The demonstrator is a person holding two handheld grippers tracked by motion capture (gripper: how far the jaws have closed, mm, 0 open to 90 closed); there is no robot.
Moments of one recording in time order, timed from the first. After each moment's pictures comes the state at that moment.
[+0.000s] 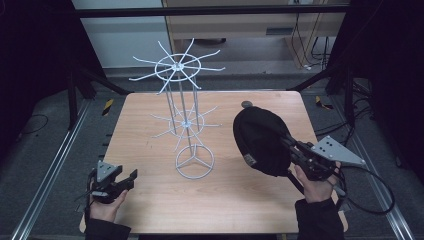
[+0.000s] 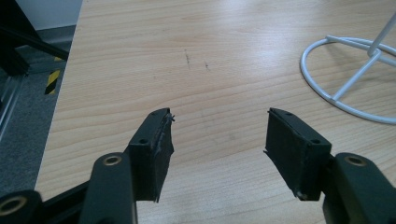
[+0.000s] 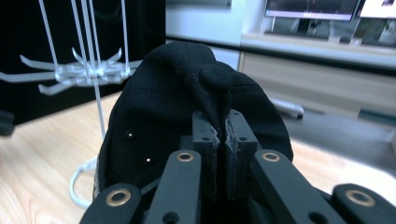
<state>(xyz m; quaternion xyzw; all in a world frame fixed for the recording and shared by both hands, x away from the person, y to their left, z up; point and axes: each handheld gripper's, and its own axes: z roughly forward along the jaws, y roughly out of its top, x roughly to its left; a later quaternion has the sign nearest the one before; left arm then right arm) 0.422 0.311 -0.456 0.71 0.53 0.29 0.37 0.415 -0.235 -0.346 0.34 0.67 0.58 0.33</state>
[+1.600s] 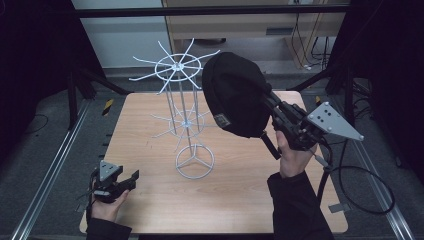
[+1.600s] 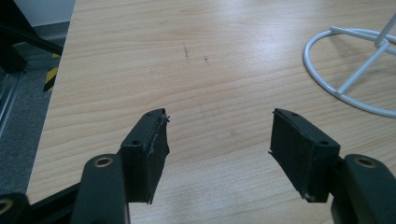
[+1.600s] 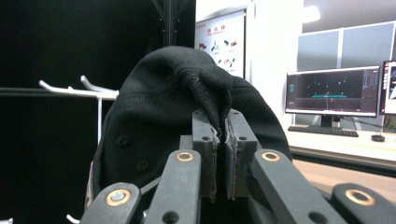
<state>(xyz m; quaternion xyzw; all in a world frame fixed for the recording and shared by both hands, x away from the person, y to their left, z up) 0.426 0.310 -0.462 0.71 0.53 0.29 0.36 0.437 -0.177 -0.265 0.26 0.55 0.72 0.34</state>
